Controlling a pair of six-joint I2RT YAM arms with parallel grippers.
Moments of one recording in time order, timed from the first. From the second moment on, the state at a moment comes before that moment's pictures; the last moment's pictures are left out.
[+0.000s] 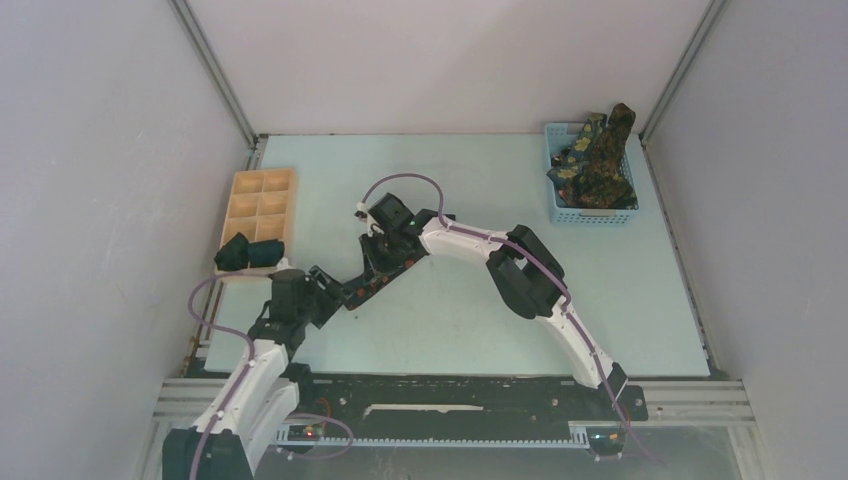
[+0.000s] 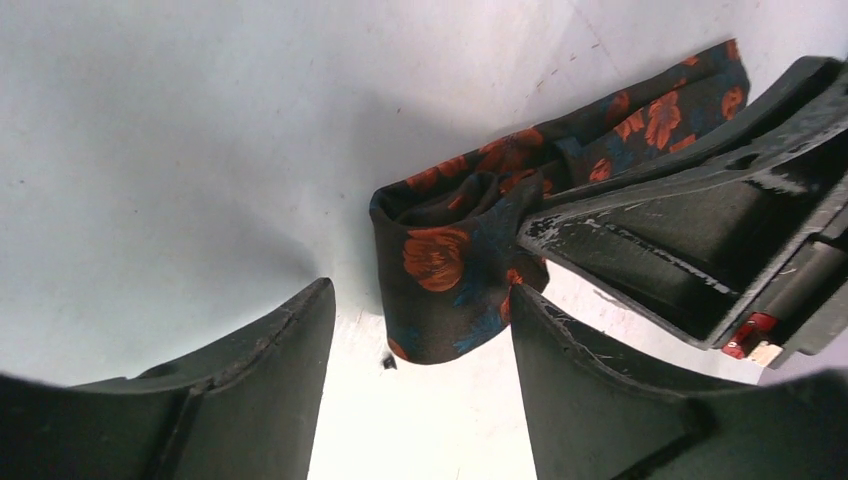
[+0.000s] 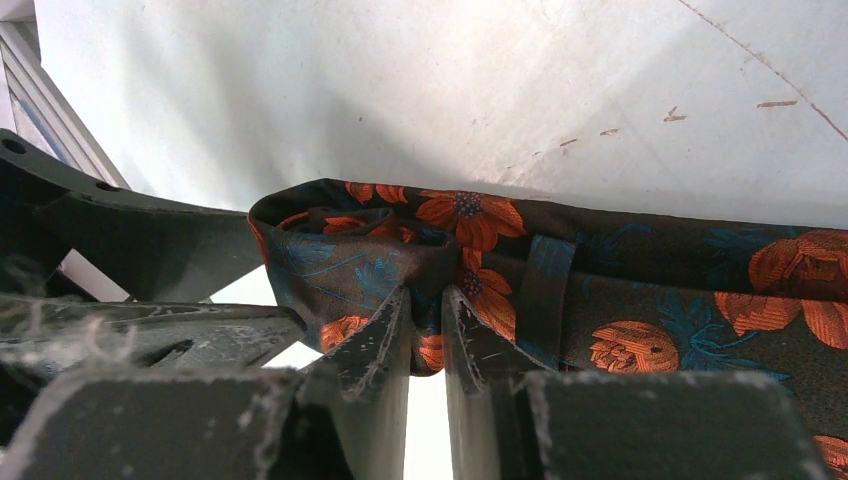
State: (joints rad) left arm -0.08 0.74 0.22 -0.24 0.11 -0.87; right arm 0.90 2.37 1.88 -0.44 -0.45 0.51
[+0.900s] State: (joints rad) left arm -0.07 0.96 0.30 -0.15 0.18 -0.85; right arm 0.90 2.38 1.88 -0.45 -0.44 0.51
